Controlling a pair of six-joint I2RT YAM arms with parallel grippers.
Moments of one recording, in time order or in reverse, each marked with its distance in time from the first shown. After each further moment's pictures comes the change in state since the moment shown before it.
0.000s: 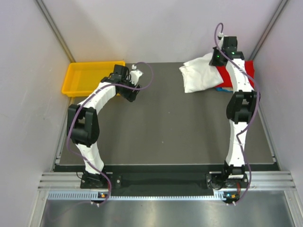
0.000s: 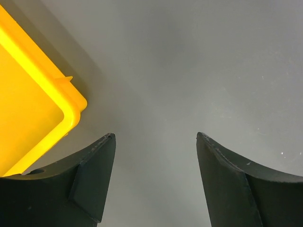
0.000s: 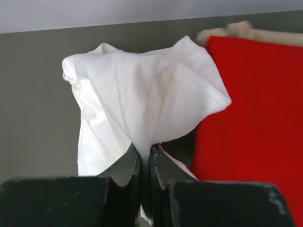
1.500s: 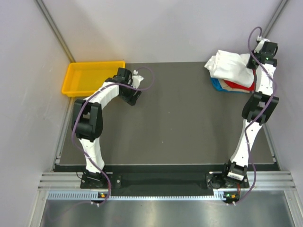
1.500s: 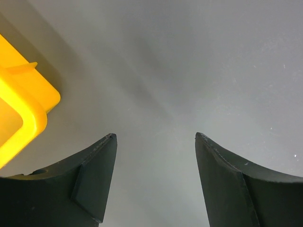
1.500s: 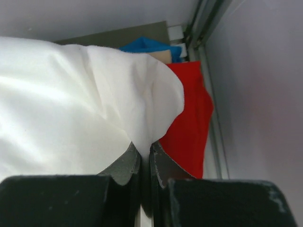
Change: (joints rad) left arm 0.000 0.098 0.017 -0.048 -0.029 -0.018; right arm -0.365 0.164 0.200 0.012 -0.013 -0.222
